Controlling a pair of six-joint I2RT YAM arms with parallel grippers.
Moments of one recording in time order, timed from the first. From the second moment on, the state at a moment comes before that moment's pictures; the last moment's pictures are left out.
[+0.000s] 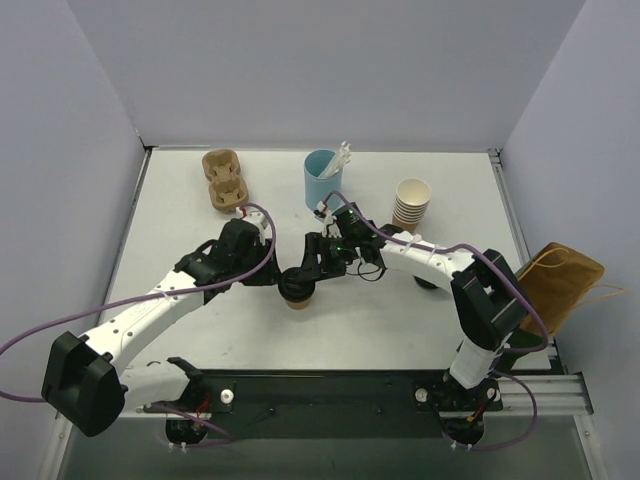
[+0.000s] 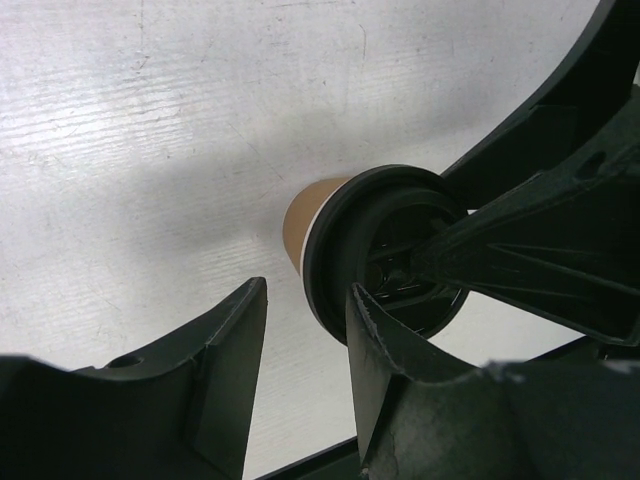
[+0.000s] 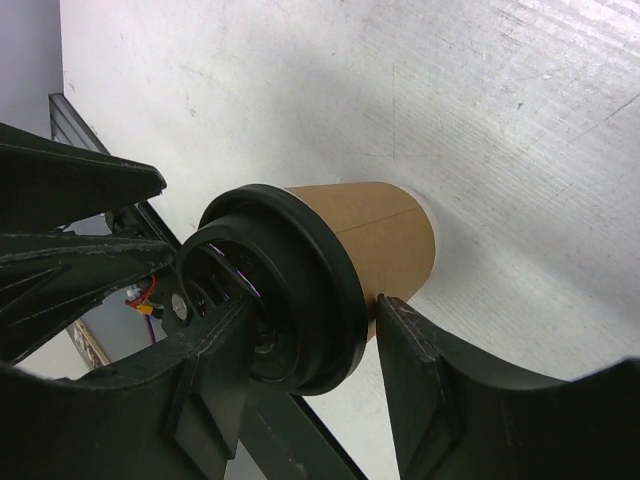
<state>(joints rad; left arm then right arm) -0.59 1.19 0.86 -0.50 0.01 -0.54 0.69 1.72 1.10 -0.23 -0.49 0.55</state>
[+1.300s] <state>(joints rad) -0.60 1.10 0.56 -0.14 -0.03 -0.76 0.66 1.69 0.97 -0.03 -0.53 0.56</state>
